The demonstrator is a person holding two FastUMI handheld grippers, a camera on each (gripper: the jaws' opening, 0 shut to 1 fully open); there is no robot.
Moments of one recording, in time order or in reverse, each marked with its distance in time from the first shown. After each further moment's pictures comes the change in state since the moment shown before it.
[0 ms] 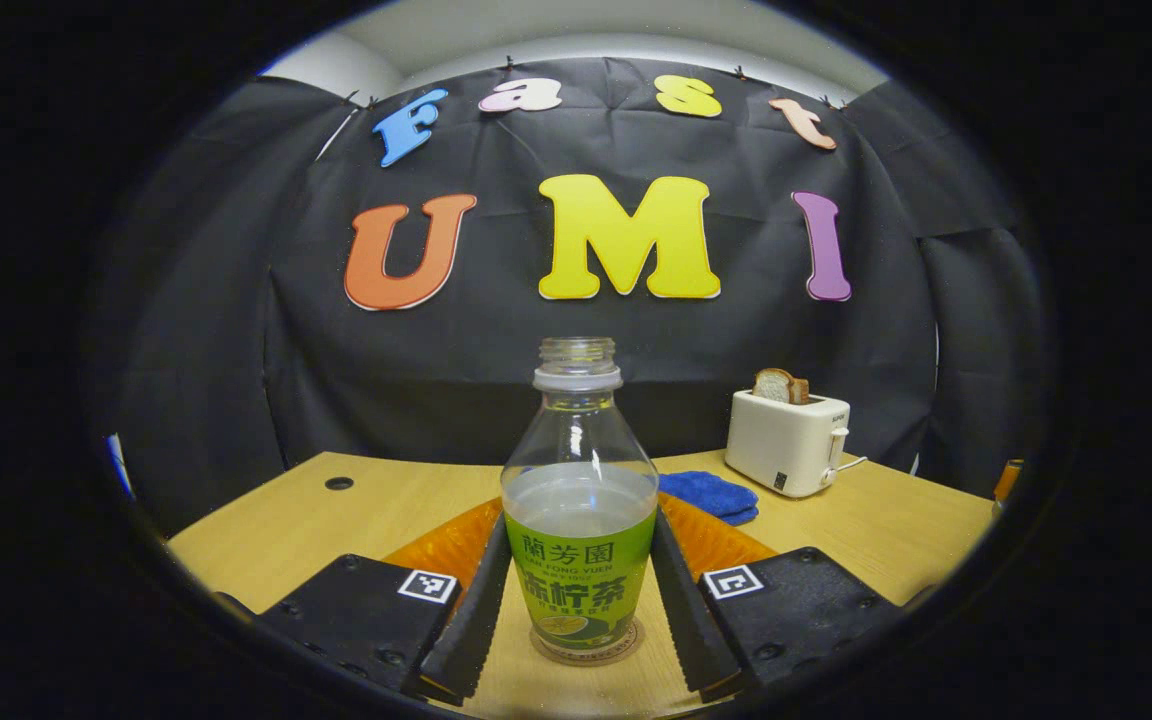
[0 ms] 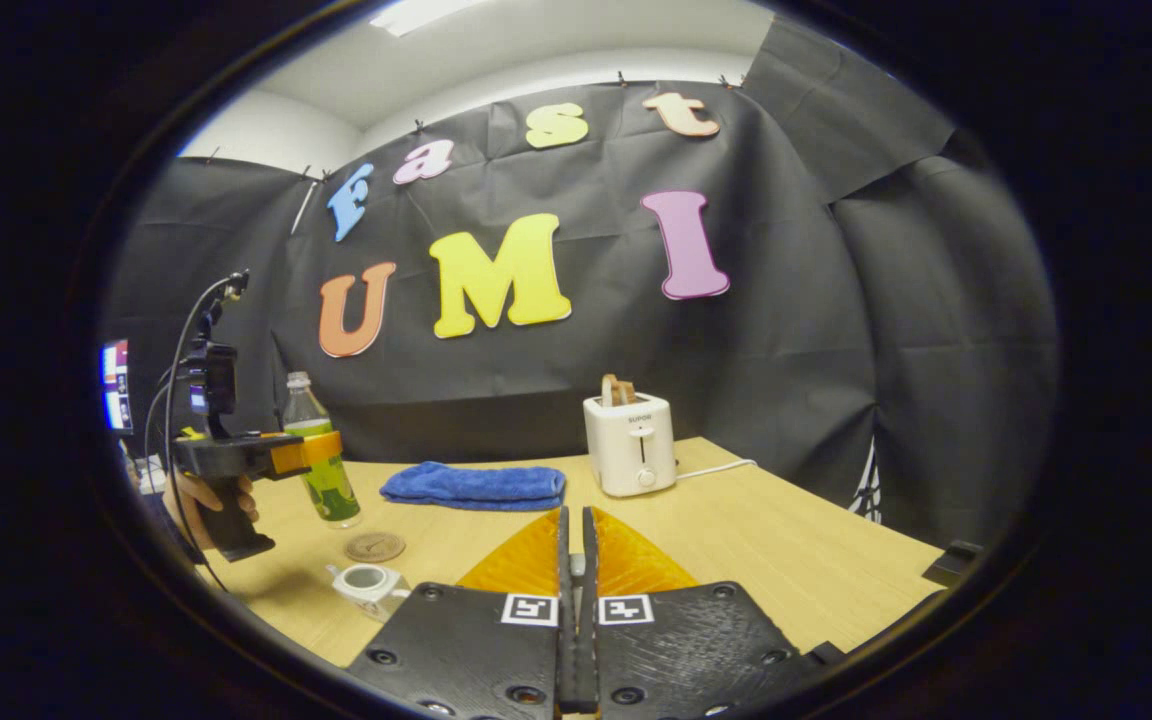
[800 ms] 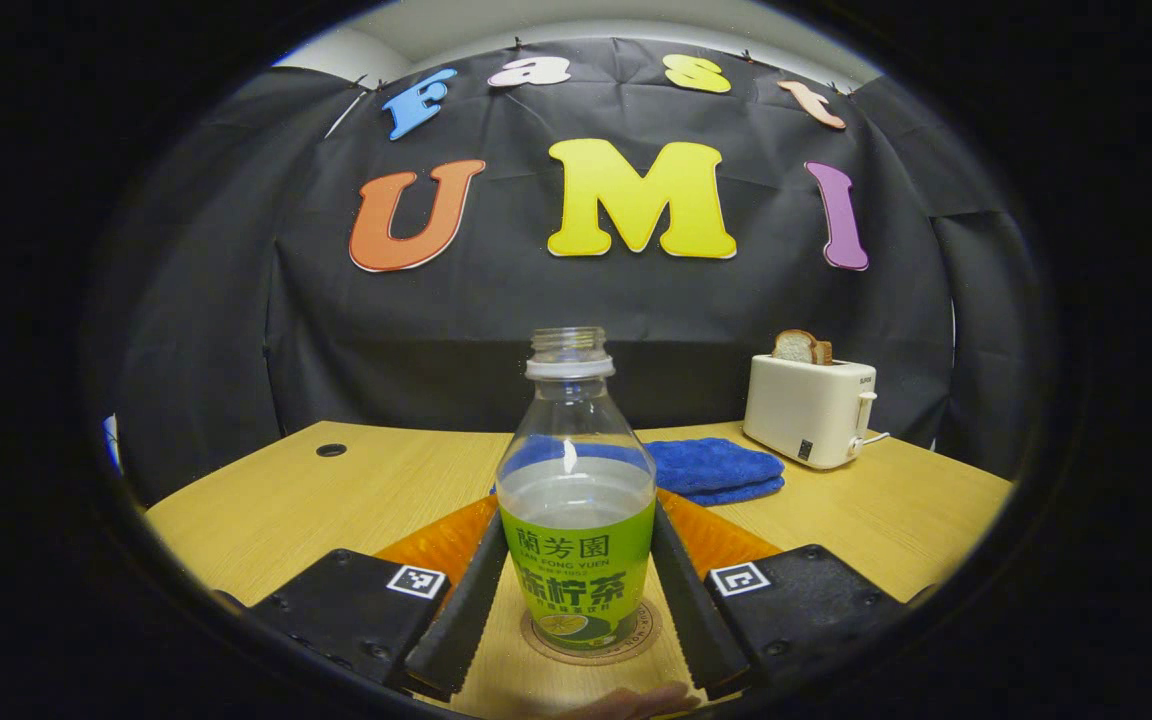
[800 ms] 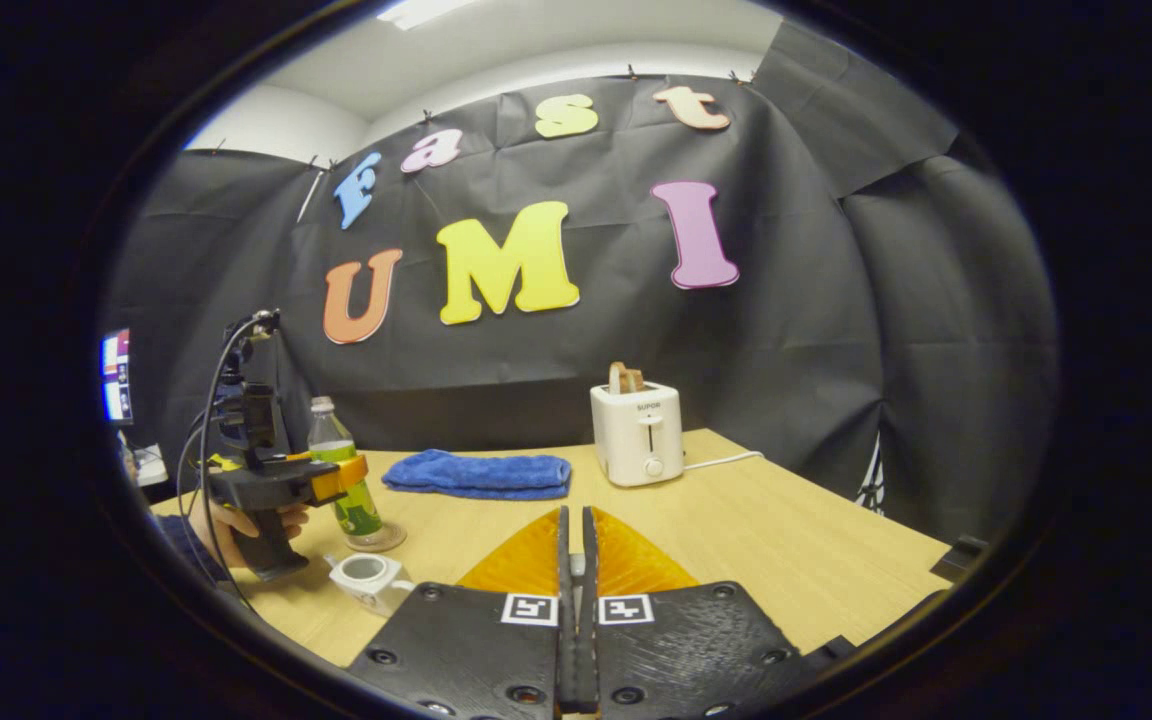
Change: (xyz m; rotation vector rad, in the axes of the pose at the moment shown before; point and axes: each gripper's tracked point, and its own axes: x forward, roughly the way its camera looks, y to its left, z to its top) left arm 0.019 0.006 -0.048 0.029 0.043 0.036; right arm 0.003 0.008 -0.010 -0.026 0.015 0.009
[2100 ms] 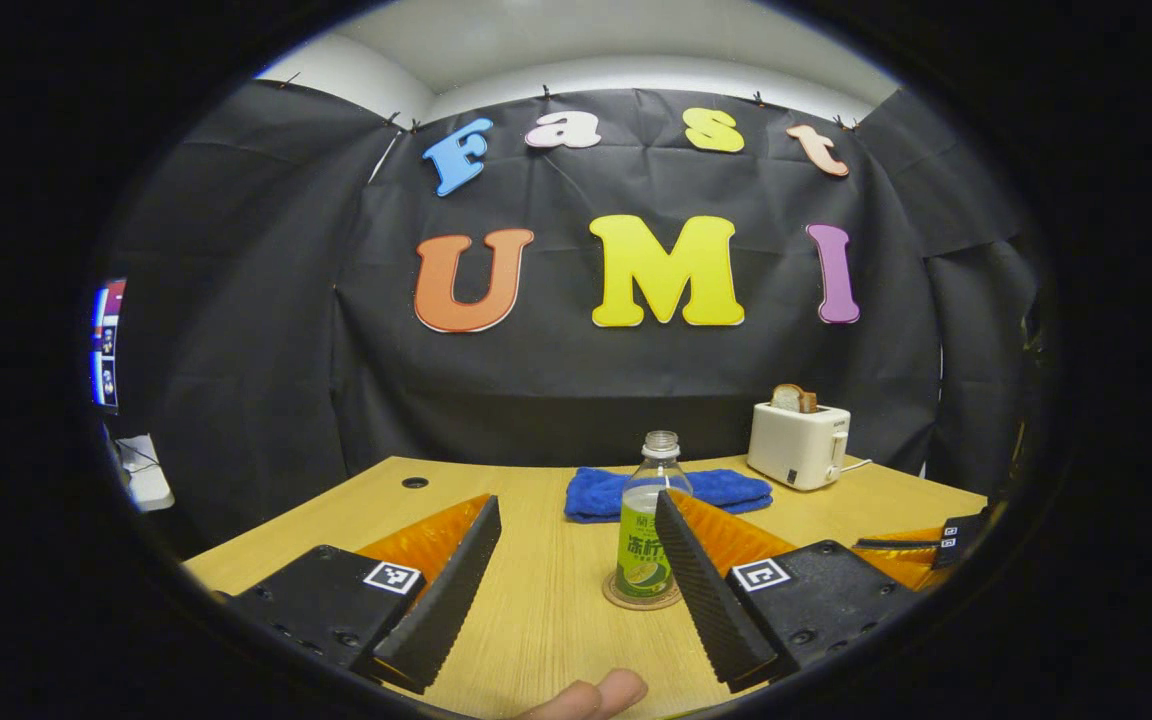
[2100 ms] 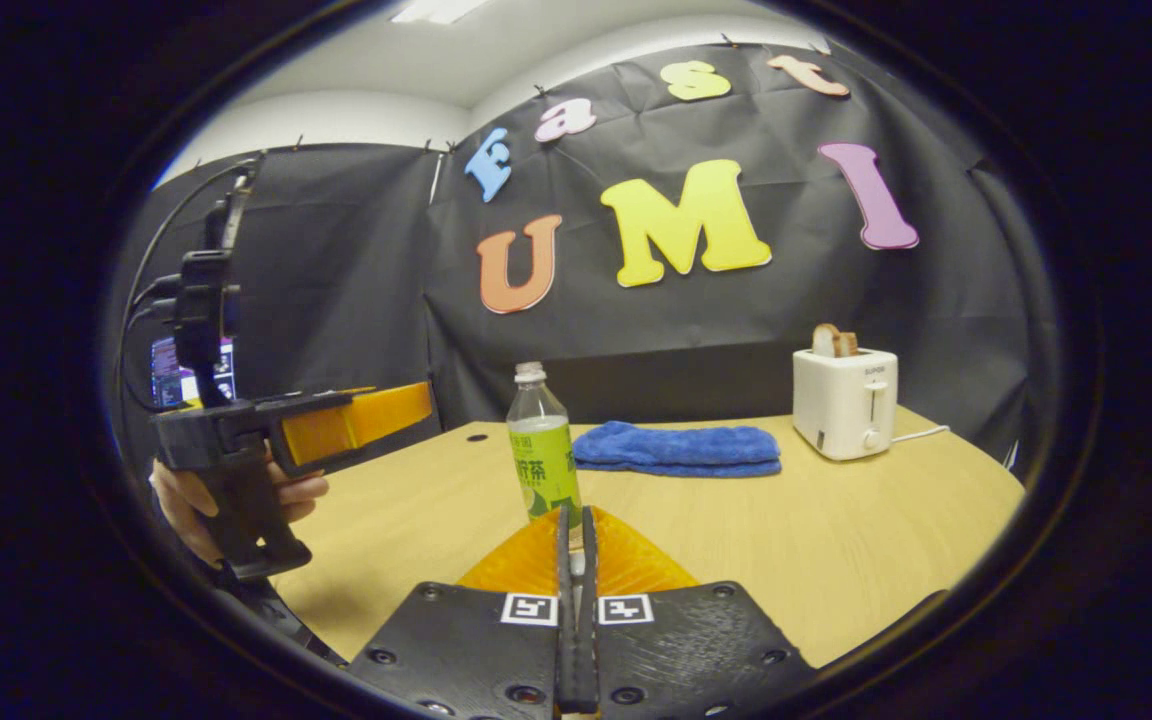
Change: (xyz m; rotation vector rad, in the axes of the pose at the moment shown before) left arm -0.146 0.064 0.057 0.014 -0.109 0.081; right arm 0.015 0.188 -0.039 -0.022 0.120 0.434
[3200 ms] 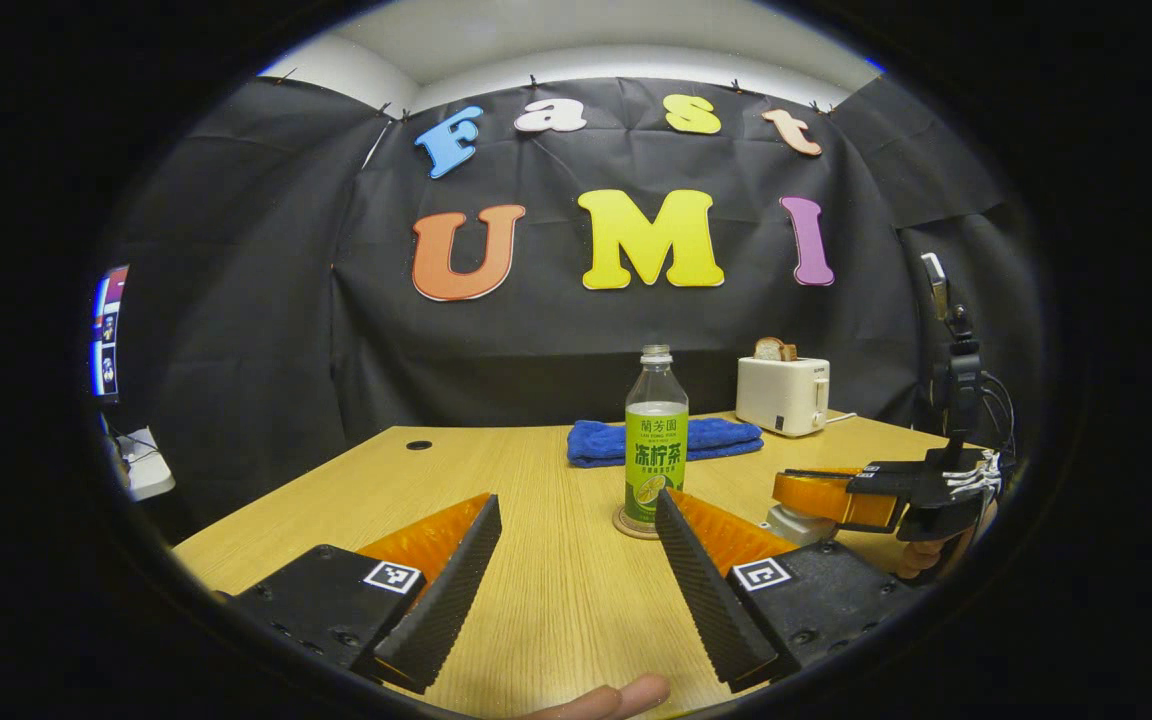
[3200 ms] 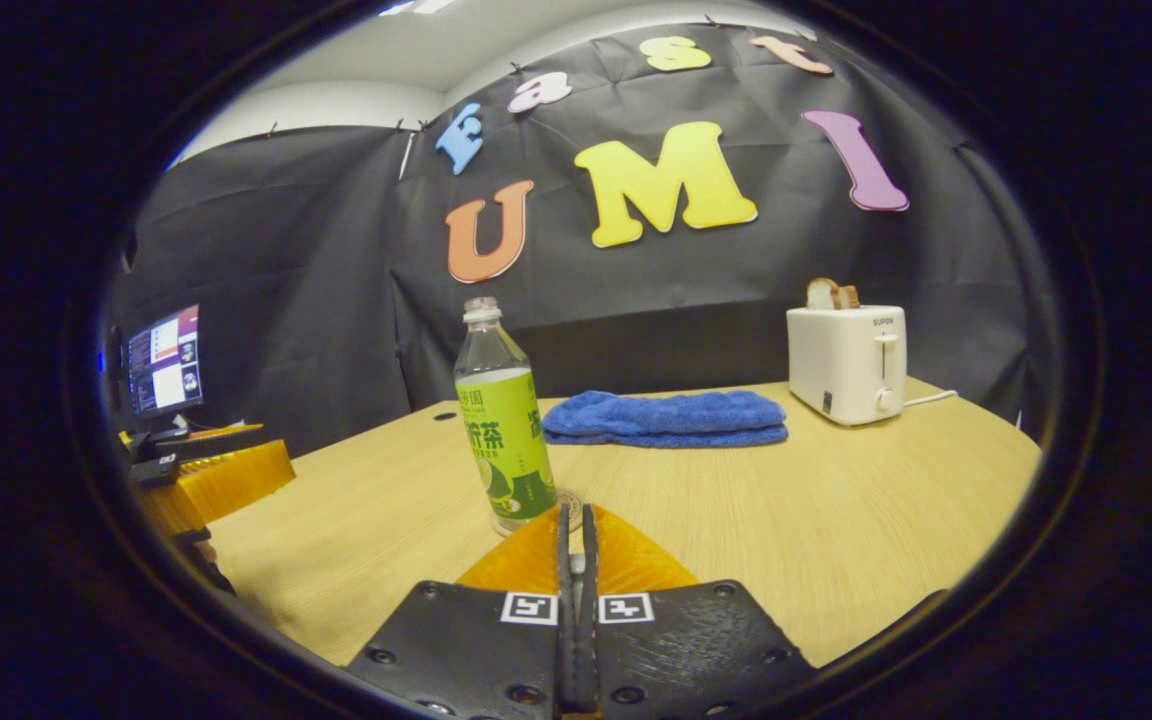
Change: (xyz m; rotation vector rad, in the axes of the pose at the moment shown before) left arm -0.042 0.002 -0.068 0.020 0.059 -0.072; right arm 0.055 -0.019 -0.042 0.024 0.041 -0.067
